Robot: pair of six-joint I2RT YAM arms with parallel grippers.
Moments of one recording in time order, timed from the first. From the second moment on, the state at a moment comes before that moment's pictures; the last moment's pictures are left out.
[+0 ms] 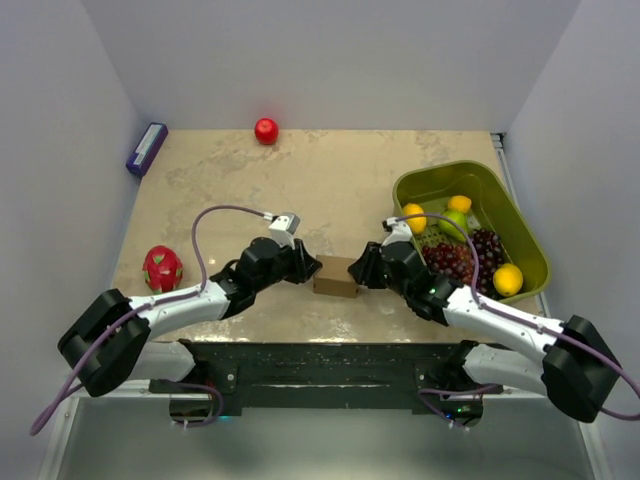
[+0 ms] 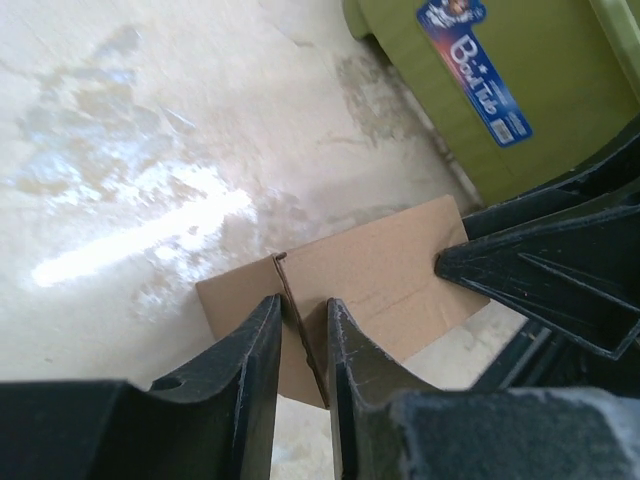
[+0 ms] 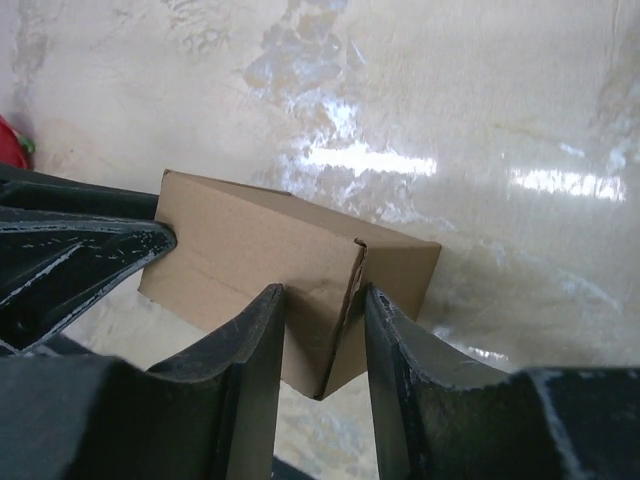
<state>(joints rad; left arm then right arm) -0.77 1.28 0.50 0.38 0.06 -0.61 0.80 1.07 0.53 -0.03 0.17 0.77</state>
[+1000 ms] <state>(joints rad) -0.77 1.20 0.43 0.60 -0.19 -0.26 0.81 1.30 0.66 0.28 0.12 0.35</state>
